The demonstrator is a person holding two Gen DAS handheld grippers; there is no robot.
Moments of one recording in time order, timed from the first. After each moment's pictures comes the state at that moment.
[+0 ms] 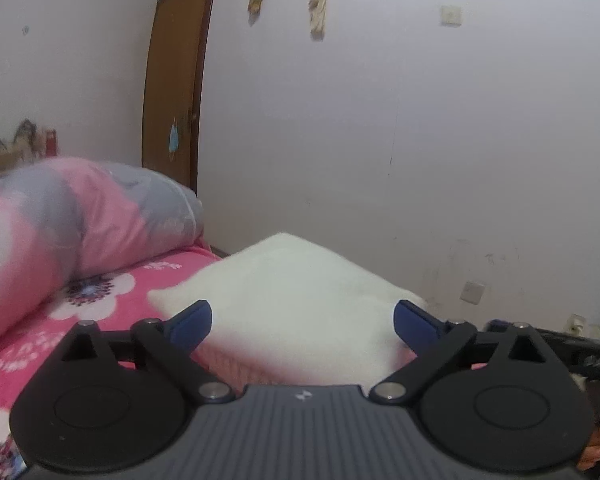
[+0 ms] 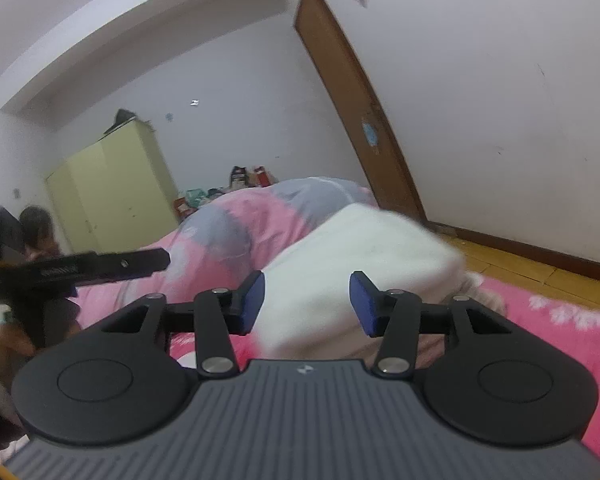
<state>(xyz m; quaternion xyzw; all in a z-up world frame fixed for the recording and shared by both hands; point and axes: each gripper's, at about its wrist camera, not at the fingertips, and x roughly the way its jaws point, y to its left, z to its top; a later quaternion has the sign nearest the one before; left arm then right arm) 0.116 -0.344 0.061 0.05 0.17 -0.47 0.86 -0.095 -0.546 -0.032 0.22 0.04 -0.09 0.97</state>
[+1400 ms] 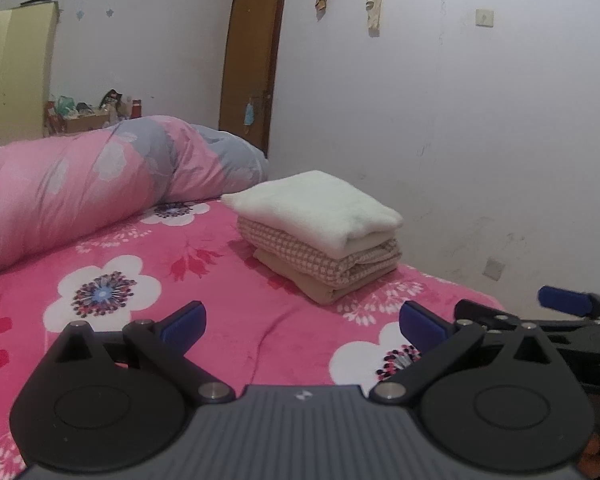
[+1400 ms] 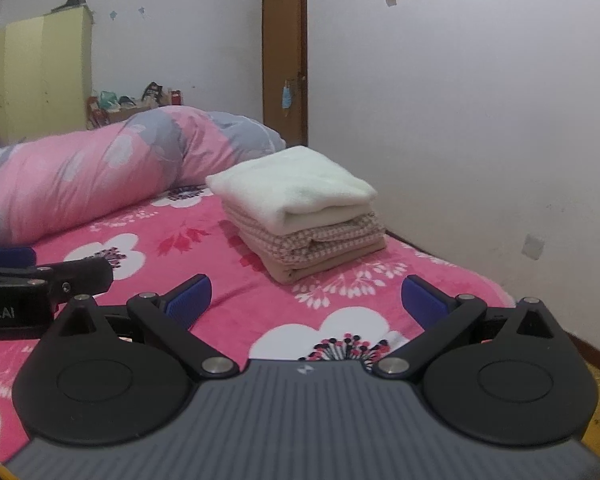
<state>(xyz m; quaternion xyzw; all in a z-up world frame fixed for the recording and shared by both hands) -0.082 -0.231 0.047 0.04 0.21 -0.36 0.91 -0.194 -0.351 0.006 0.06 0.18 -0.29 0.94</state>
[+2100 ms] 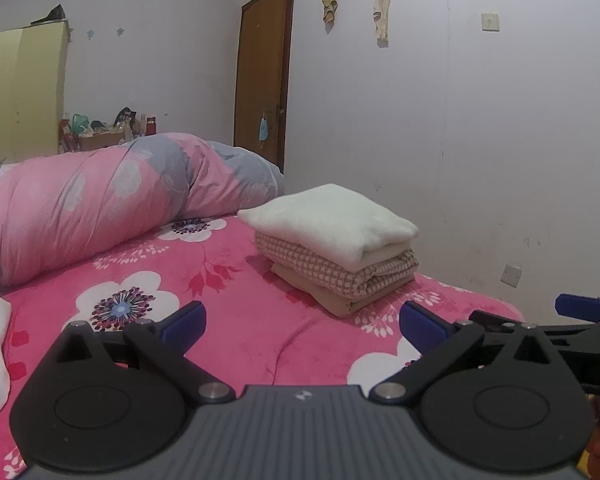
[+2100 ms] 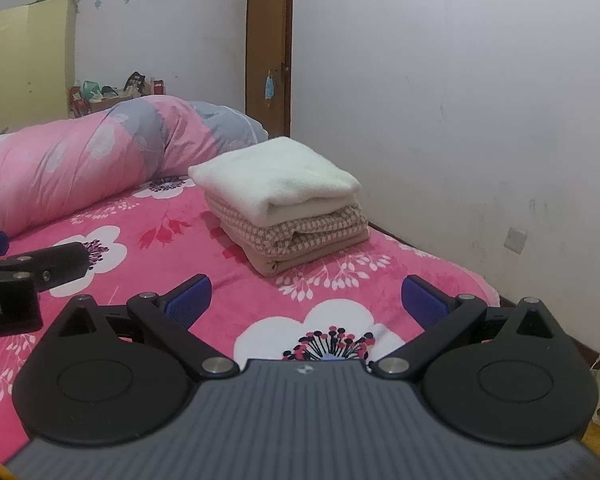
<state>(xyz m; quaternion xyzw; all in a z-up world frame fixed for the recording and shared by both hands) -0.086 -0.227 0.049 0.05 0.19 -0.34 0.92 -0.189 -0.350 0.005 0.07 0.20 -0.31 0.93</state>
